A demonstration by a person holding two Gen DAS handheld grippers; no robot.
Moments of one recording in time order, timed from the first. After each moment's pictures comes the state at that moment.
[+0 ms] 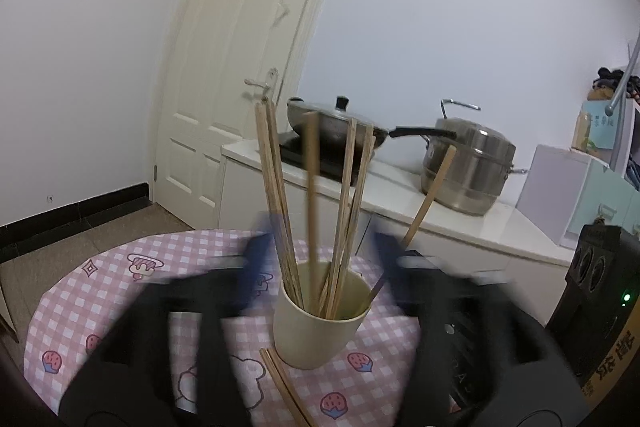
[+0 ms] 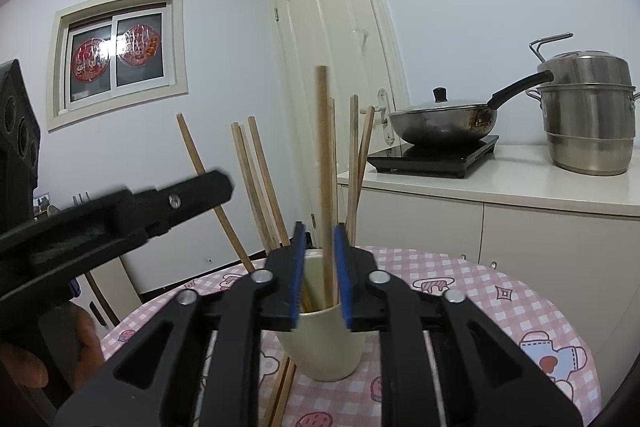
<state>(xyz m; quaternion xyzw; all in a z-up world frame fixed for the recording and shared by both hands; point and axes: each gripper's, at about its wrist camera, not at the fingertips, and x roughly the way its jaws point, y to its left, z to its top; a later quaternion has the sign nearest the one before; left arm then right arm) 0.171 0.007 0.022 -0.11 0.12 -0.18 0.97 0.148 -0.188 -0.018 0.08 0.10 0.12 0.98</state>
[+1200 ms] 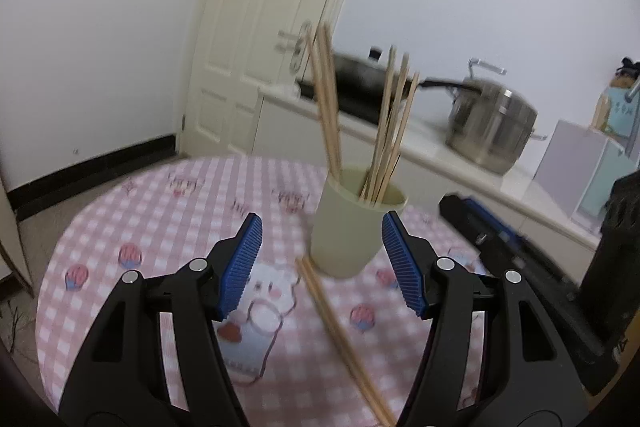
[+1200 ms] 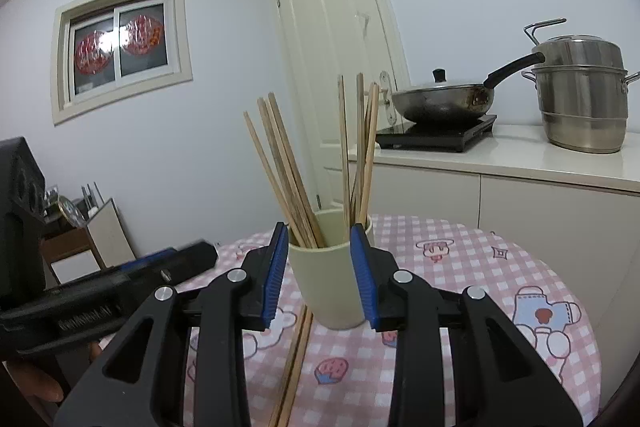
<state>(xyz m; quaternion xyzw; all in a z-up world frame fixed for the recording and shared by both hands) 0.138 0.027 -0.023 -0.11 0.23 -0.14 0.96 0.112 -0.183 -0.028 0.08 0.13 0.13 0.98</state>
